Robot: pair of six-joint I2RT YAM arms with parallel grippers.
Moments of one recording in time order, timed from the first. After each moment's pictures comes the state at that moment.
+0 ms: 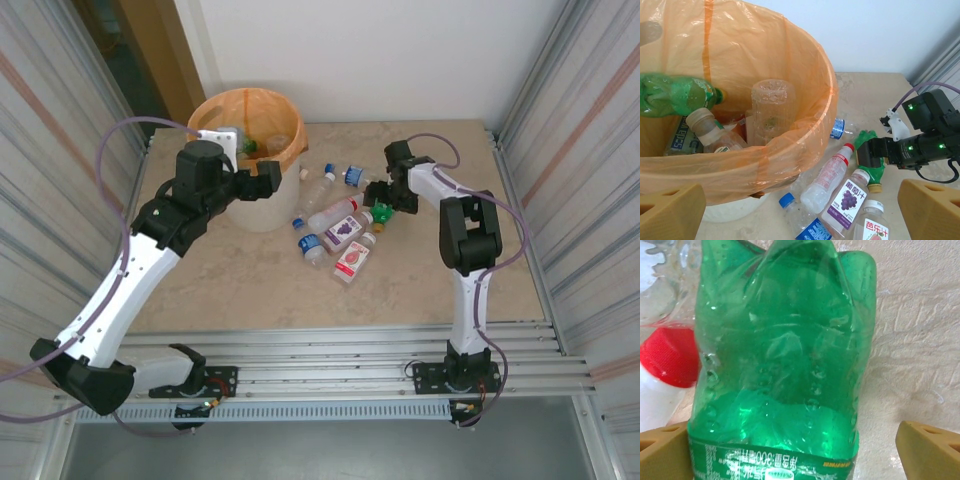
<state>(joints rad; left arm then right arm) -0.49 1.21 1.39 -0.60 -0.12 -0.32 0.25 2.18 1.68 -0.74 -0.04 0.38</state>
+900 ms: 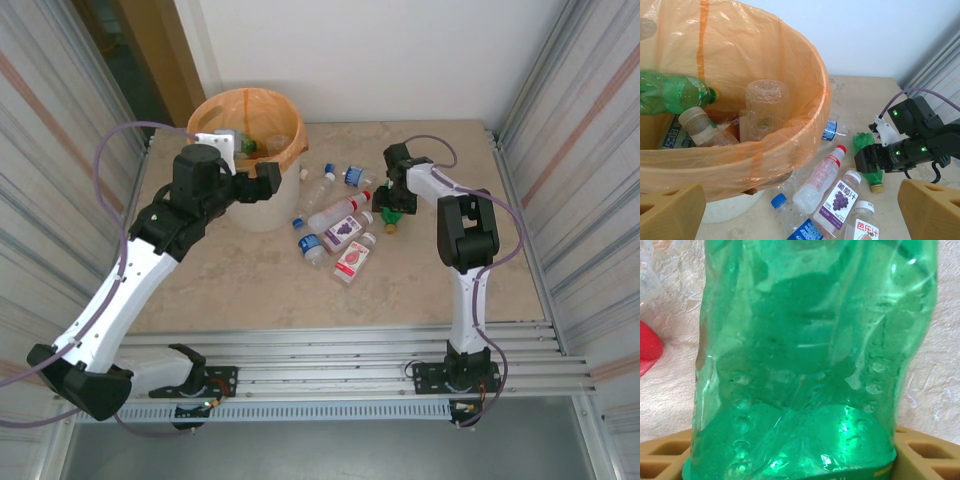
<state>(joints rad) -0.49 1.18 1.36 -0.58 -0.10 -0.35 0.25 2.21 1.70 -0.78 0.03 0.29</state>
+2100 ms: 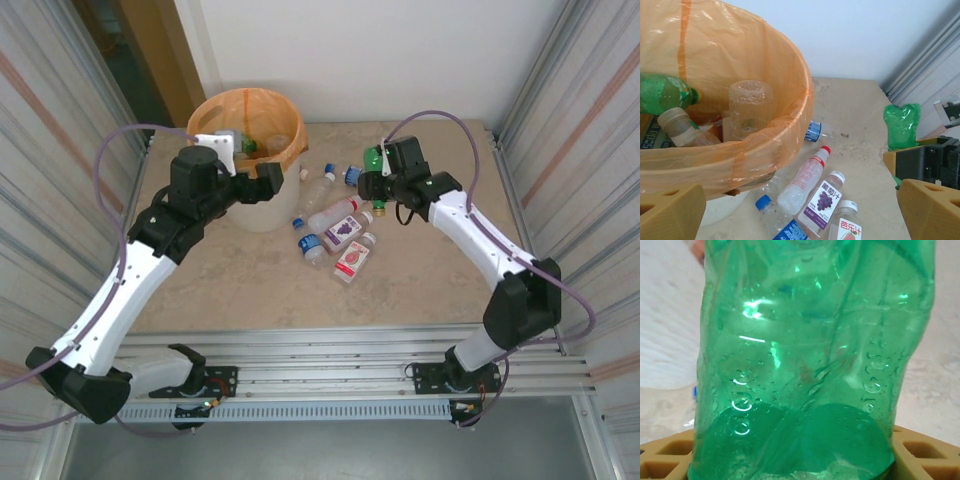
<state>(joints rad) -0.49 1.16 1.33 -0.54 -0.03 -0.37 0.46 1.52 1.37 -0.57 0.06 0.27</state>
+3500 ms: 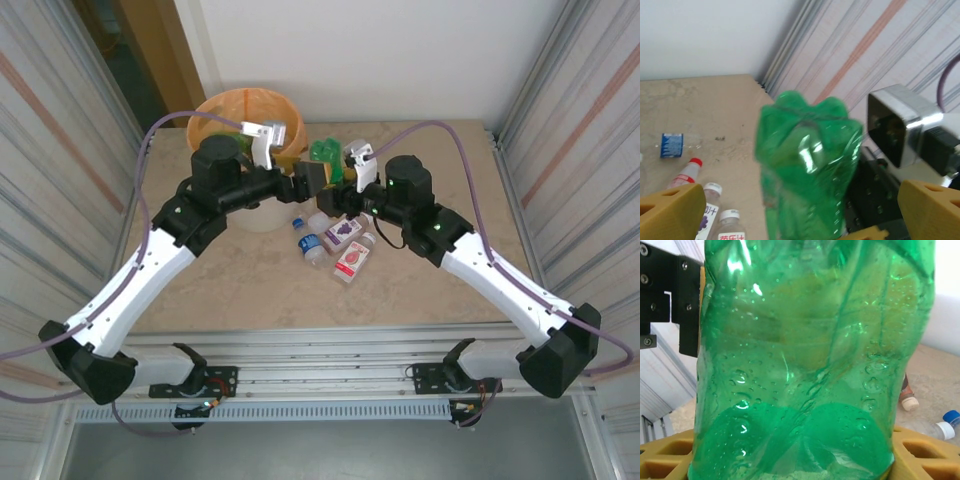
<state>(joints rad) -0.62 1.28 1.42 -0.32 0.35 -0.47 0.70 1.27 1.22 -0.16 -0.22 0.16</state>
